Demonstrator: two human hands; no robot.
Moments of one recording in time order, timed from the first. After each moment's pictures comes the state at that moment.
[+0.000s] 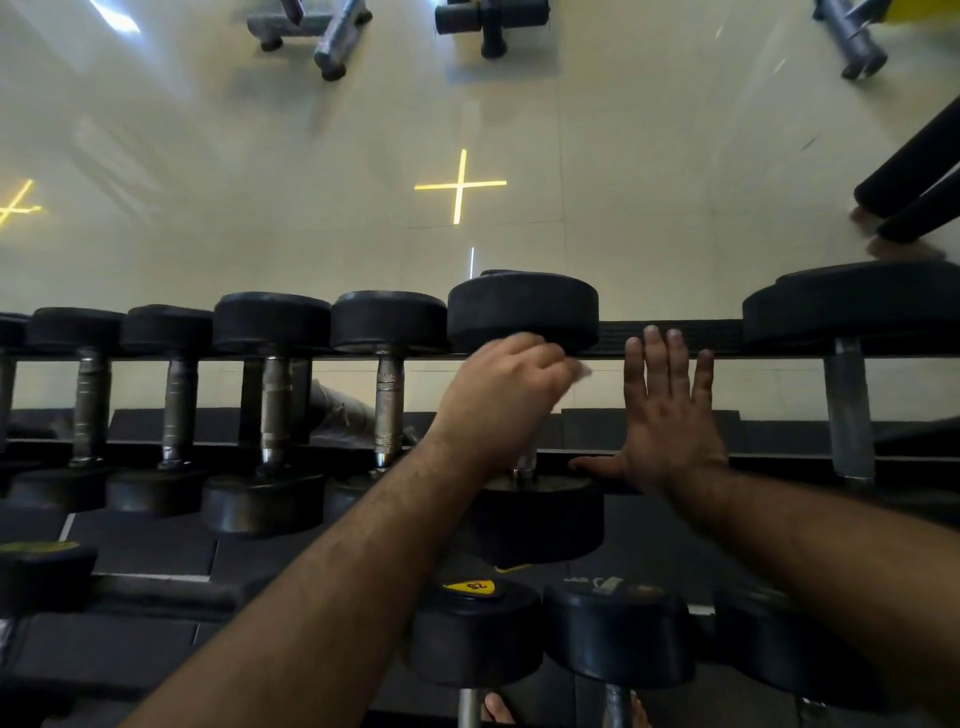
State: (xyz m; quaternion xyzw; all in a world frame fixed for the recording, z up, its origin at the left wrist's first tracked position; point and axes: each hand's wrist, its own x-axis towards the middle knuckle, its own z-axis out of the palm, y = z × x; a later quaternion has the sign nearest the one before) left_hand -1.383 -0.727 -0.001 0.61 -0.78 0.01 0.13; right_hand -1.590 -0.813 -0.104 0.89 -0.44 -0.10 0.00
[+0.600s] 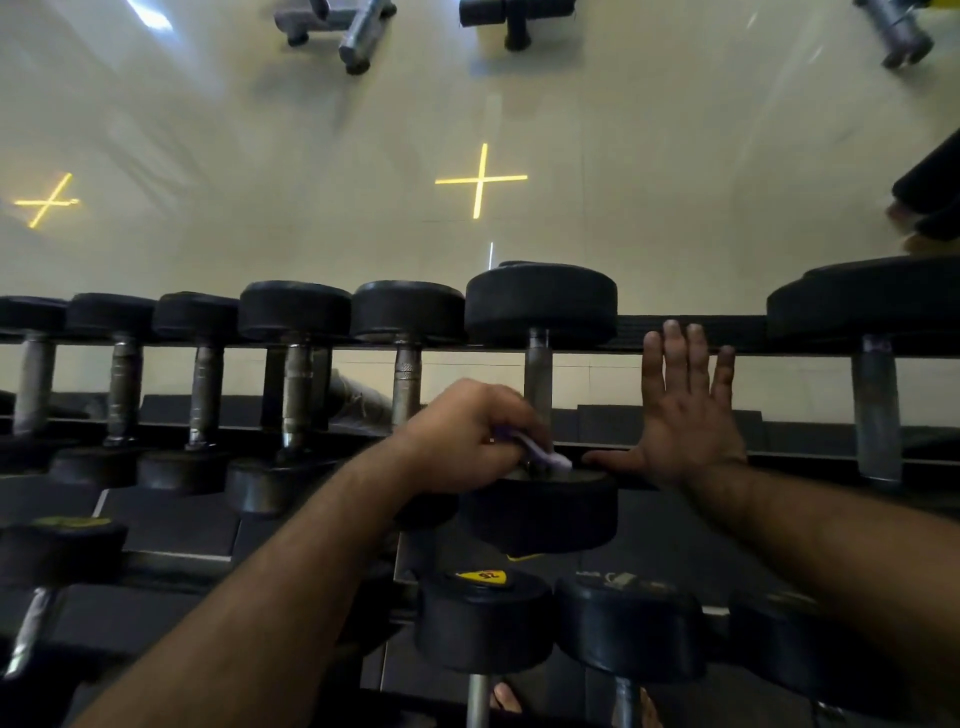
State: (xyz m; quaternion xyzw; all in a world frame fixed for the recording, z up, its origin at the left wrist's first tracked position) left_hand -1.344 -0.680 0.010 0.61 -0.69 -0.35 0.20; right_hand -1.591 -0.814 -0.106 0.89 -0.44 -0.09 -0.01
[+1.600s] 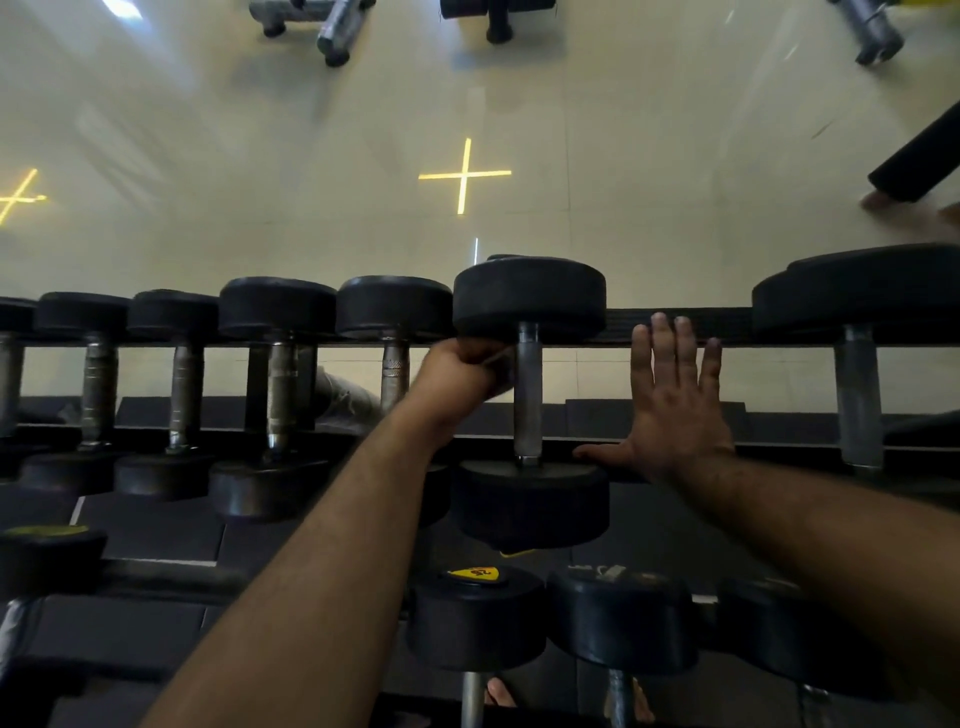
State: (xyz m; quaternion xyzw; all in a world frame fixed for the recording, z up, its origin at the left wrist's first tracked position) left_hand -1.344 -0.724 -0.035 0.70 -0.24 -0.53 0.42; right_hand -1.591 -0.814 -0.104 0.89 -0.45 -0.09 0.00
